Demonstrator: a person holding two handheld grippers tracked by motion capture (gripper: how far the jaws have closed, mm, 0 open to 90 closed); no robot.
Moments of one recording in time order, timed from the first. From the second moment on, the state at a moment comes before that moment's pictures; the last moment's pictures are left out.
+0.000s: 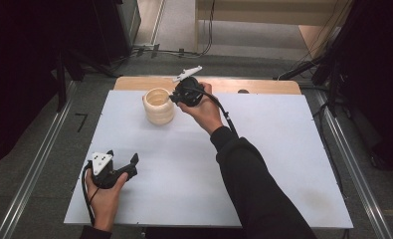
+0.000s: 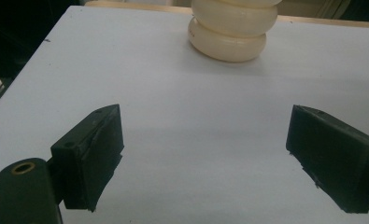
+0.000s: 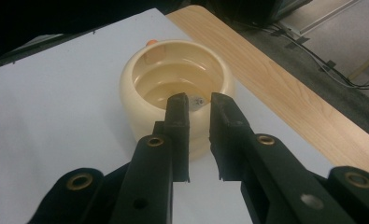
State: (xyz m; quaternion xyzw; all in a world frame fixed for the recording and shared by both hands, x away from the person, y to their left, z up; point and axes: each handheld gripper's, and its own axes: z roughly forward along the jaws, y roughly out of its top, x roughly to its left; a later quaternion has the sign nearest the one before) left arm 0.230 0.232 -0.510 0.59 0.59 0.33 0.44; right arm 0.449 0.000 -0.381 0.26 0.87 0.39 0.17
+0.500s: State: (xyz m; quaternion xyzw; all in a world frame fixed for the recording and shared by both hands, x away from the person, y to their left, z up) left arm 0.230 0.231 -0.510 0.59 0.59 0.33 0.44; right arm 0.448 -0.014 -0.388 0.28 0.85 0.43 0.12
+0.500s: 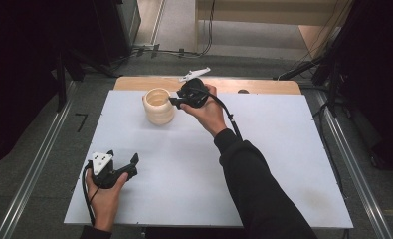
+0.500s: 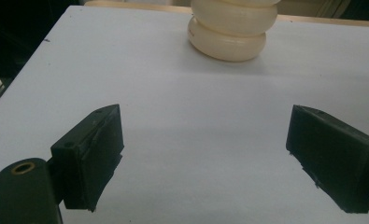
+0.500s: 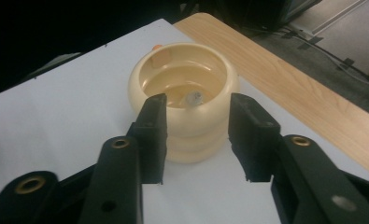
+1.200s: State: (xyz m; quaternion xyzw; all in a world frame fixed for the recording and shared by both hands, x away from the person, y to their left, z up) left arm 0.231 0.230 -0.511 0.59 0.59 0.33 0.44; right arm 0.428 -0.056 -0.422 0.29 0.85 0.43 0.09
